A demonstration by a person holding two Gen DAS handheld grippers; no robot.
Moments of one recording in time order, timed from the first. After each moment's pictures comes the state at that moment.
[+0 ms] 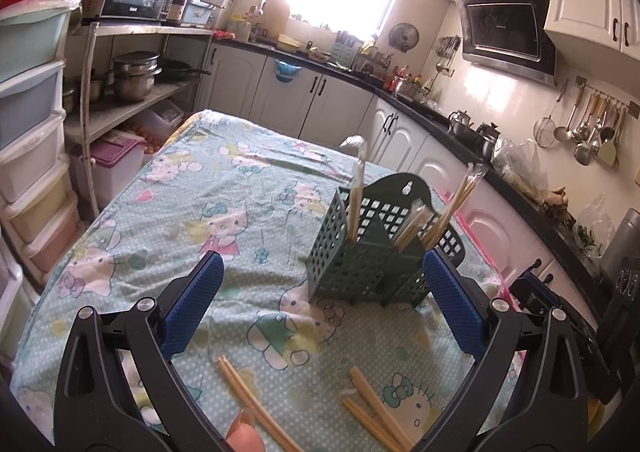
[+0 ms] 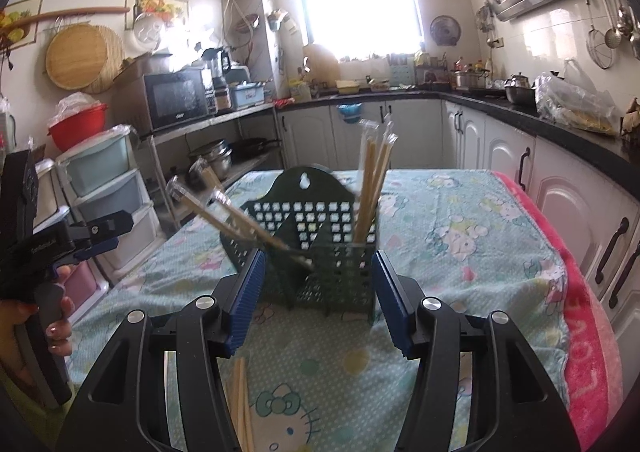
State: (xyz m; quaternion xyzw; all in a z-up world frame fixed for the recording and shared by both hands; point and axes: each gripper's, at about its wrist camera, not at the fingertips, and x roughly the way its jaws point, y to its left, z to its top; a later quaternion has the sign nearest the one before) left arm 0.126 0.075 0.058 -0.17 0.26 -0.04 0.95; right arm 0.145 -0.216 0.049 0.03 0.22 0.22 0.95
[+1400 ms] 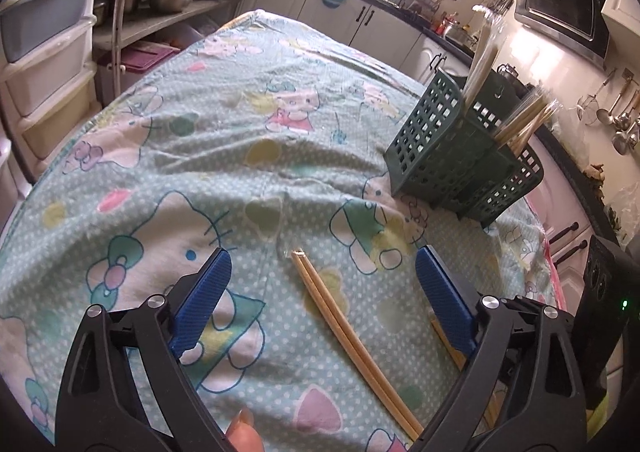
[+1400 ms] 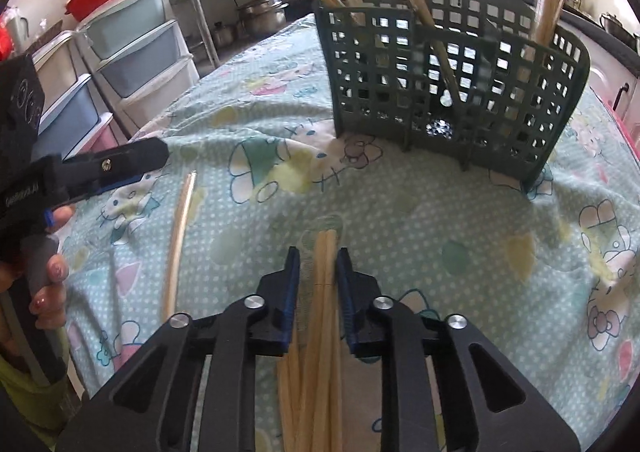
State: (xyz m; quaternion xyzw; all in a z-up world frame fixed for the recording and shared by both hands) left arm 0.117 0.112 -0.040 -0.21 0.38 0.00 0.90; right arm 0.162 -0.108 -0.061 -0.07 0.43 0.30 0.85
